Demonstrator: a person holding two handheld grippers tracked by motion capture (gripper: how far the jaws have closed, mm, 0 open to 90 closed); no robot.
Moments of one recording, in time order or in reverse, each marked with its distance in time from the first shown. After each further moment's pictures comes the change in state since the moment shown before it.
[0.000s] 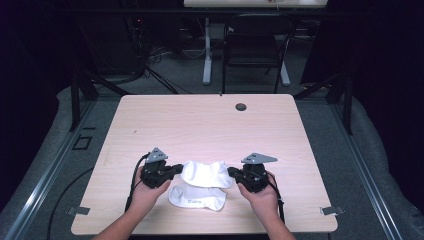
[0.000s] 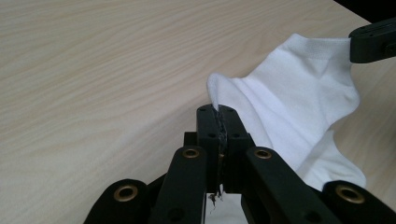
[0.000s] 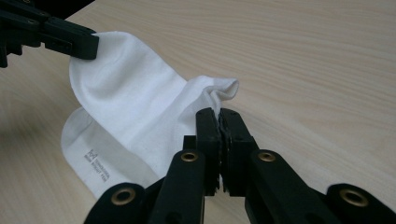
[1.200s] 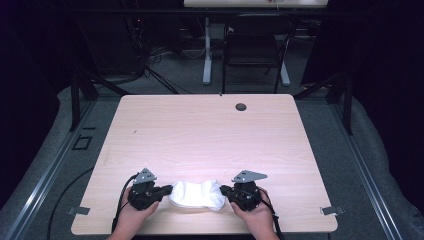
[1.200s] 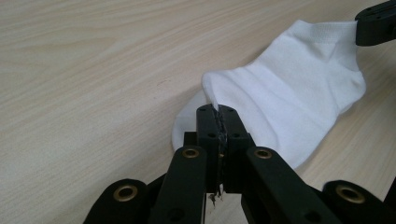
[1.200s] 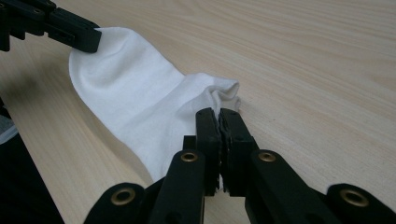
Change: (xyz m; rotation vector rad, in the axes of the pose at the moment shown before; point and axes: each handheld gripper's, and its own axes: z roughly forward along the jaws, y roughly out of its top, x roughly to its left) left arm -0.003 -0.053 -0.023 0.084 -0.013 -0.039; right arm 0.033 -0.033 0.004 0.076 0.057 -0.049
